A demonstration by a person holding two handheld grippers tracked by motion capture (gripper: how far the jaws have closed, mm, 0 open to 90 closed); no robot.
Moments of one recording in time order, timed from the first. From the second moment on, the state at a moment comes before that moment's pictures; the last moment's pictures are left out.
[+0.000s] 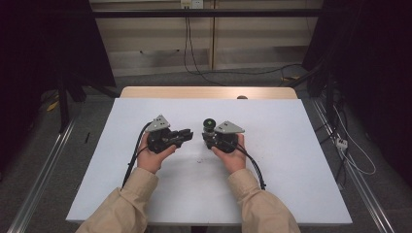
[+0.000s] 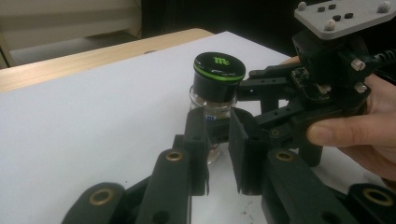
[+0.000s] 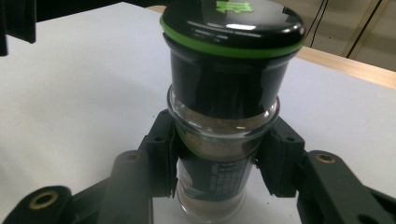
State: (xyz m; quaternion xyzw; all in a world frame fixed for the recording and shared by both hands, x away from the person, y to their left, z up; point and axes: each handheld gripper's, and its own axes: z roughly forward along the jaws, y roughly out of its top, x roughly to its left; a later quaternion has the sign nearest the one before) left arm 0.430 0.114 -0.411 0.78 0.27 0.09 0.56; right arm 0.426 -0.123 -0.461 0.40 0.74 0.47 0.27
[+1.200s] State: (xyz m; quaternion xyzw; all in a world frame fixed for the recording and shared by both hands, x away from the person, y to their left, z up) left arm 0.448 0.081 -0.415 0.80 0.27 0.09 0.52; right arm 0.426 -0.123 -0.462 0.40 0.74 0.47 0.27
